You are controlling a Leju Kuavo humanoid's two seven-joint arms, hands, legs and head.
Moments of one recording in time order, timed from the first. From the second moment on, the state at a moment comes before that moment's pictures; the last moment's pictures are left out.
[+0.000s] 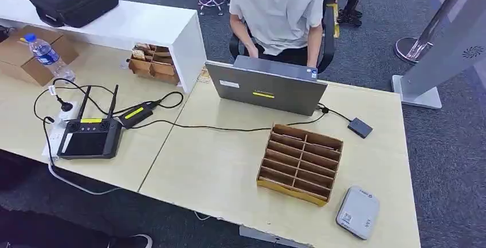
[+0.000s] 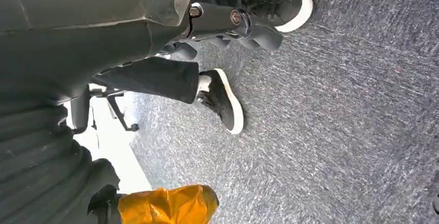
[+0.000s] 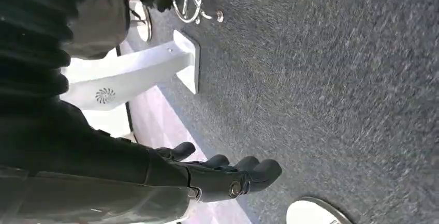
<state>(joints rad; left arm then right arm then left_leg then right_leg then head) -0.07 -0.11 0.43 -0.19 -1.46 -0.09 0.12 -0.03 0.14 -0.76 -0.34 1.51 -0.22 0.20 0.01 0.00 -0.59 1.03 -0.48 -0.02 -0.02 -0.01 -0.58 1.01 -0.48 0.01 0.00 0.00</state>
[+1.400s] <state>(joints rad) -0.07 -0.11 0.45 -0.19 -1.49 -0.11 0.10 -0.06 0.07 -0.72 -0.34 1.56 -0.25 0.23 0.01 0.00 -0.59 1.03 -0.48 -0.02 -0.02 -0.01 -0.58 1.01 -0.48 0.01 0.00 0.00</state>
